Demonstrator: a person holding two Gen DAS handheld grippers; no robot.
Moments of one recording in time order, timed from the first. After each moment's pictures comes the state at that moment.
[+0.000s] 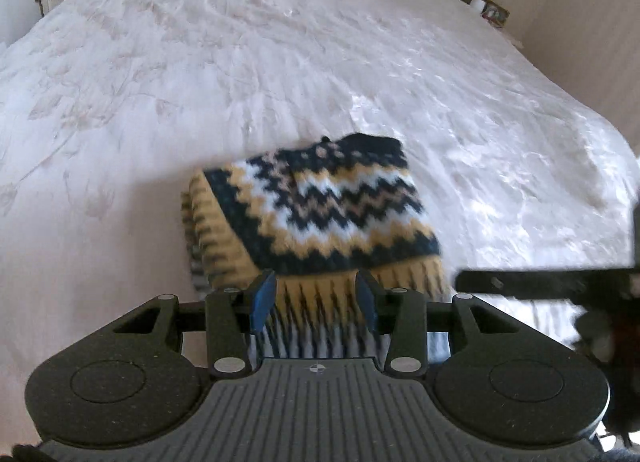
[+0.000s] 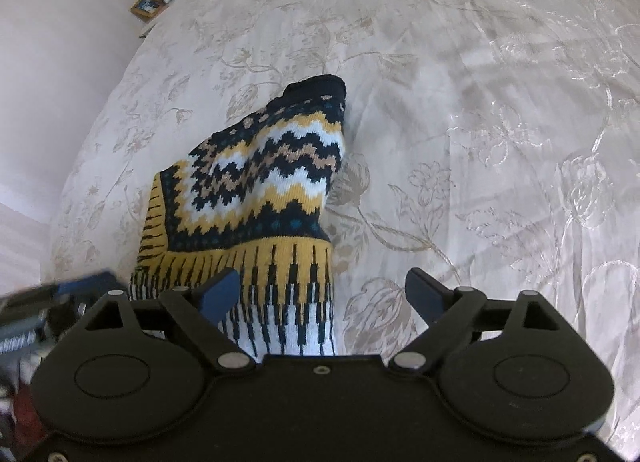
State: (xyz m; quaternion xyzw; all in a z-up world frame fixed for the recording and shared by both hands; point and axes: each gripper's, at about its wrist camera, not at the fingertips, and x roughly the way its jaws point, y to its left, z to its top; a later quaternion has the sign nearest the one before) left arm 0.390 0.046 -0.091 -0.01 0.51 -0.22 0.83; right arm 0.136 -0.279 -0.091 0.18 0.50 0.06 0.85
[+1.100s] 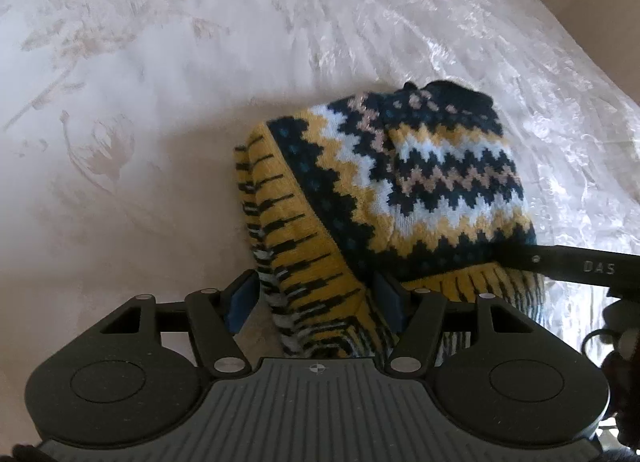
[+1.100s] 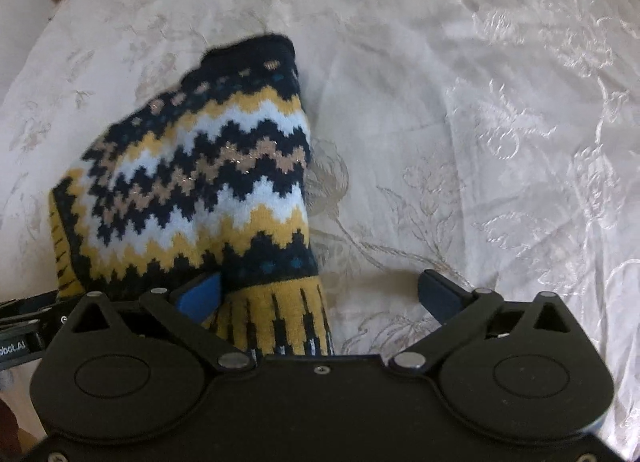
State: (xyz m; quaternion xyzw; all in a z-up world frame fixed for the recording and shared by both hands) left arm 0.456 0.103 -0.144 -0.01 0.59 -0.21 0.78; right arm 0.183 -0.234 -0.129 0.12 0.53 -0.06 0.84
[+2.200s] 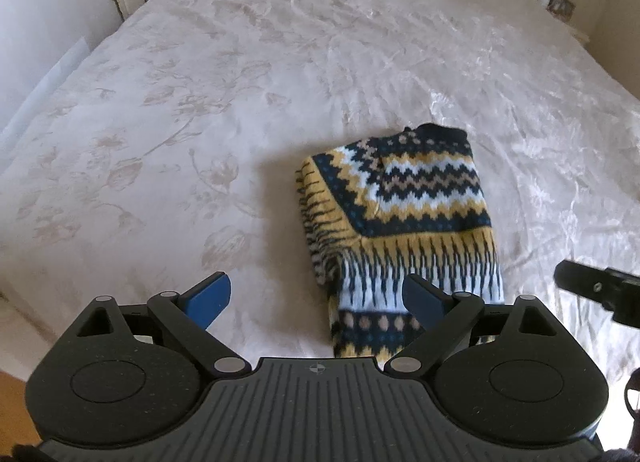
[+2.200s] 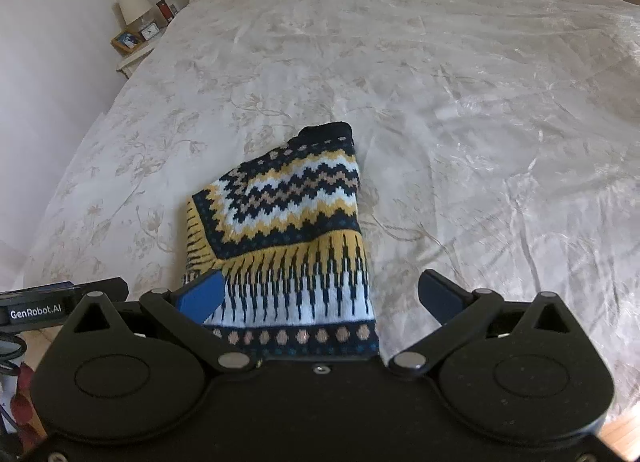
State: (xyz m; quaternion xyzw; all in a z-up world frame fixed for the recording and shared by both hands) left arm 0.360 0.103 -0.021 0.04 0.53 -0.10 0.84; right arm 0.062 -0.219 -0.016 0.13 0.44 -0.01 0.89
